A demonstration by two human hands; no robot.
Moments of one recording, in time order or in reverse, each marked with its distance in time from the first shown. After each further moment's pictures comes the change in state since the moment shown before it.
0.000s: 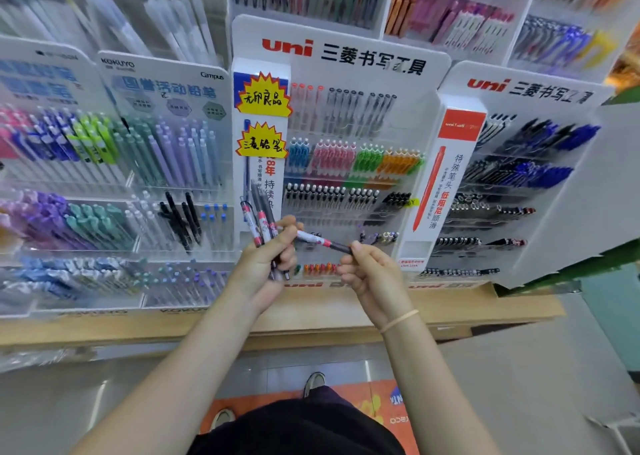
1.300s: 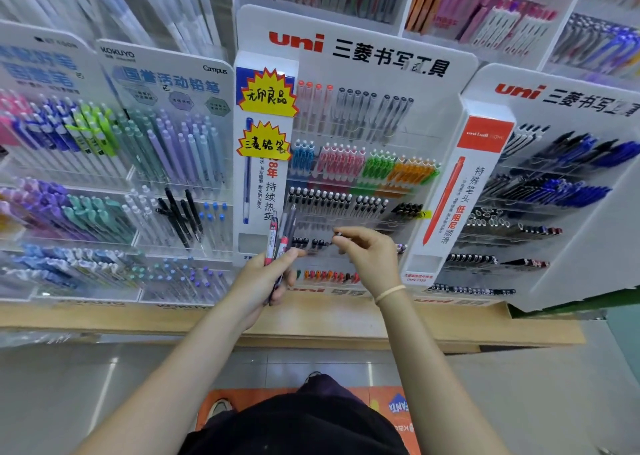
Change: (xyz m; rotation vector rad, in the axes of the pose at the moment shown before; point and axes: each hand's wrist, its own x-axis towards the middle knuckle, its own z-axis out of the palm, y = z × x) left_hand 0.017 -0.018 -0.030 0.630 0.116 -0.079; right_hand 0.078 -0.001 -0.011 -0.827 -0.016 -0.384
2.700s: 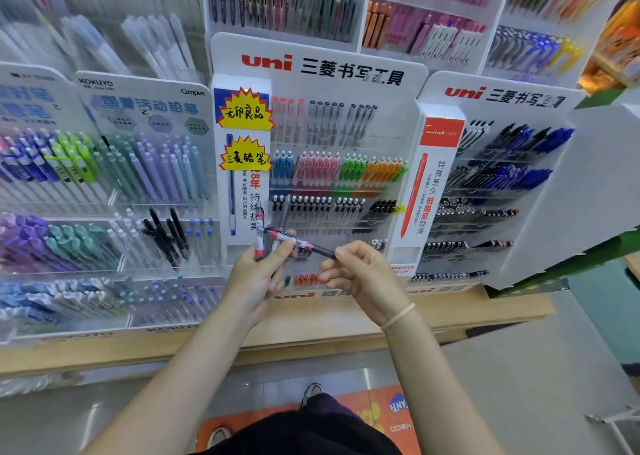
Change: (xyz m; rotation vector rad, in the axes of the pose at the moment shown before) left_hand -0.014 0.023 0.016 -0.186 0.007 0.153; right_hand -0.058 -0.033 -0.018 0.746 -0.189 0.282
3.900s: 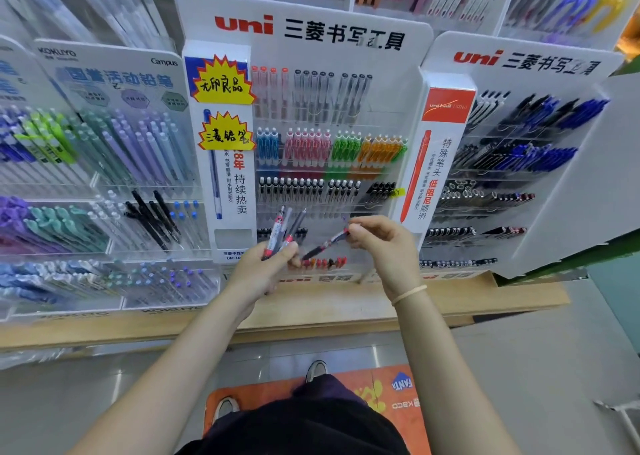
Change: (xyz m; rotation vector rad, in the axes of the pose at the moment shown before) left_hand 0.014 -0.028 0.006 0.394 -0.013 -0.097; right_hand 0.018 -0.012 -0.042 -0.344 0.253 -0.220
